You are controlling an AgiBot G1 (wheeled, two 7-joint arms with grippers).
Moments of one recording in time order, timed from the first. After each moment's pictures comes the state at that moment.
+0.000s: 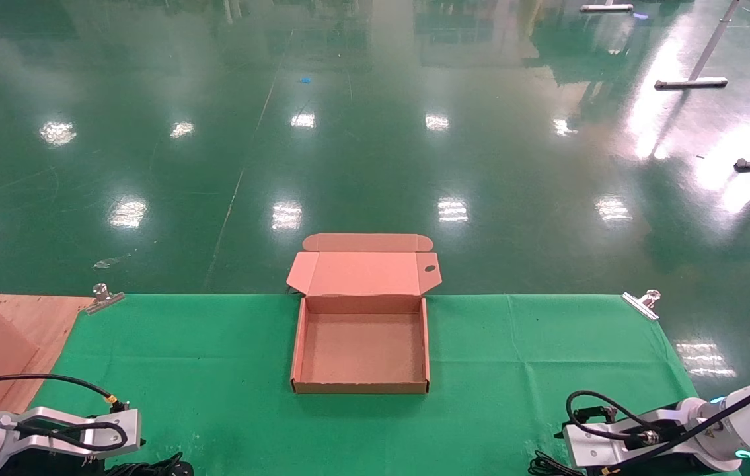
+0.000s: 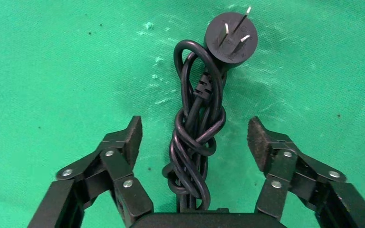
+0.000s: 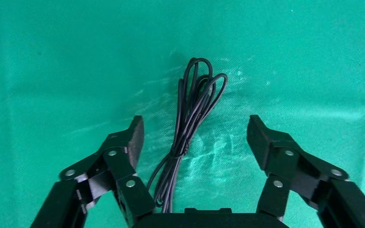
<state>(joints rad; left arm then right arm) -1.55 0.98 0.72 -0.07 1.81 1.19 0.41 1.57 -1.09 -0.69 0.07 -1.84 -1.21 -0.68</state>
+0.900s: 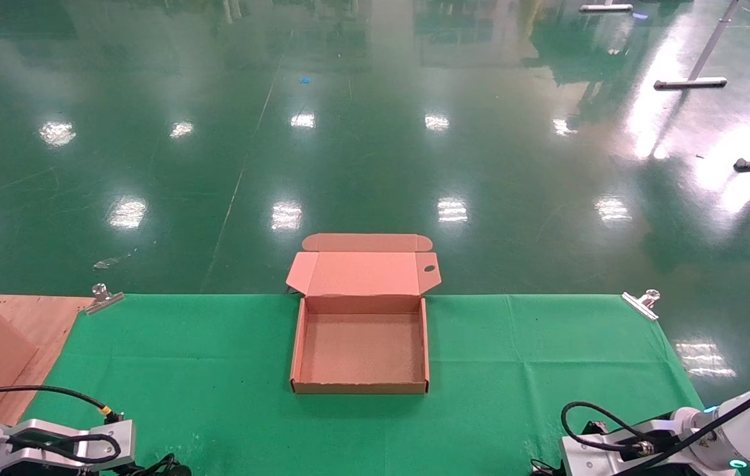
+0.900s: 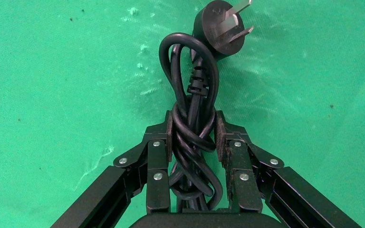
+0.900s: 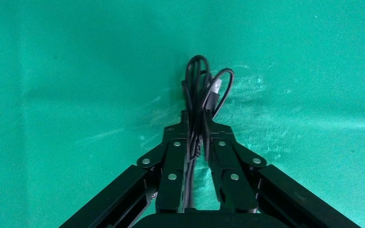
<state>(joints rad) -1.55 0.98 0.72 -0.02 1.81 1.18 0.46 1.58 -1.12 -0.69 0.01 -1.84 -1.21 -0.71</state>
